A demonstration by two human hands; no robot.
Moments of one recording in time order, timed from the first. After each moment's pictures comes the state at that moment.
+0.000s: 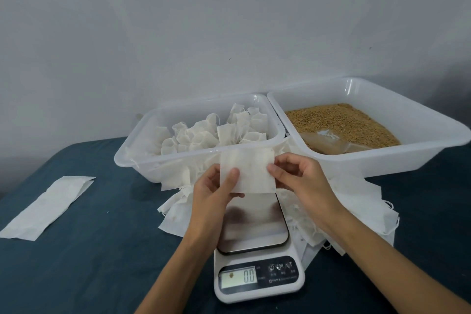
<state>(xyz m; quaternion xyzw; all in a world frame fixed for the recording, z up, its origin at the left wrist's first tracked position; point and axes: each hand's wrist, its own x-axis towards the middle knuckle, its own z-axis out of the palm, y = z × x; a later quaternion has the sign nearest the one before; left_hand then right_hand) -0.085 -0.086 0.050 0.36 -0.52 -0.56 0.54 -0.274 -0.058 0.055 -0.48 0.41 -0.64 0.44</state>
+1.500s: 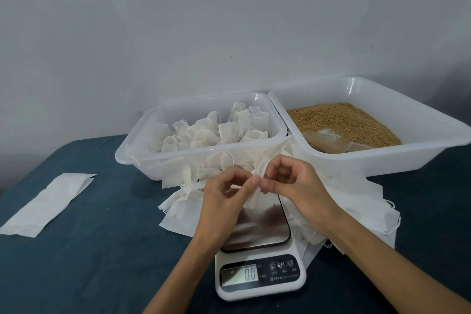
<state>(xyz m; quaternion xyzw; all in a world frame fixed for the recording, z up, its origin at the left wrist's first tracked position) -0.089 -0.075 0.054 0.31 -0.68 -0.44 0.50 -0.264 -0.048 0.062 -0.56 0.35 -0.60 0.46</state>
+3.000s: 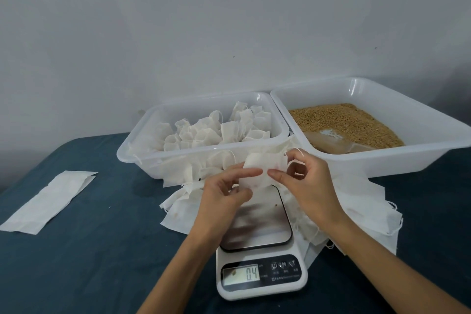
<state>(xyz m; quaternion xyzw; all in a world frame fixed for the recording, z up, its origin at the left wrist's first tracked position) -0.087 -0.073 0.064 0.34 -0.62 -0.51 0.48 -0.270 -0.053 0.055 -0.55 0.50 -0.62 0.25</state>
